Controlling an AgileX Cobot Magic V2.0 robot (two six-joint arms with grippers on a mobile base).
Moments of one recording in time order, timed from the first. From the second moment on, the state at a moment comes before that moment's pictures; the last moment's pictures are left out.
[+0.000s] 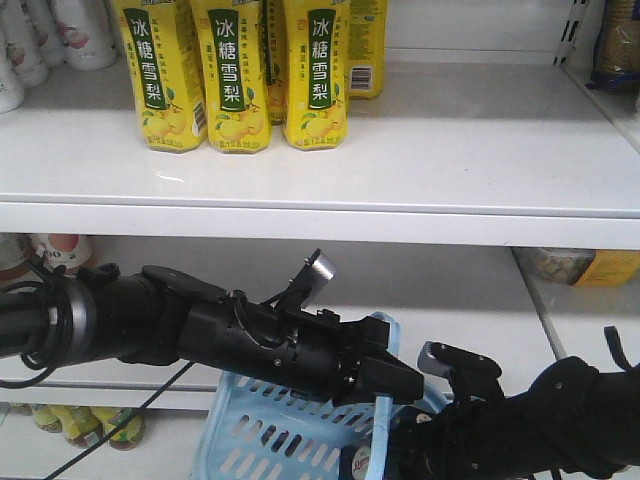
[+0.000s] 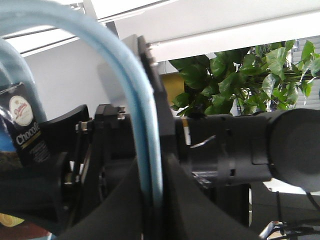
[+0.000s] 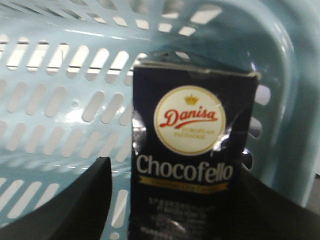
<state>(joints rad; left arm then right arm) -0.58 1.85 -1.03 -1.67 0.93 0.85 0.46 1.65 -0.53 1.09 0.32 -0.52</state>
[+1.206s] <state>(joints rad) -0.58 1.85 -1.03 -1.68 0.93 0.85 0.45 1.57 -0.54 1.11 0.30 -0.50</state>
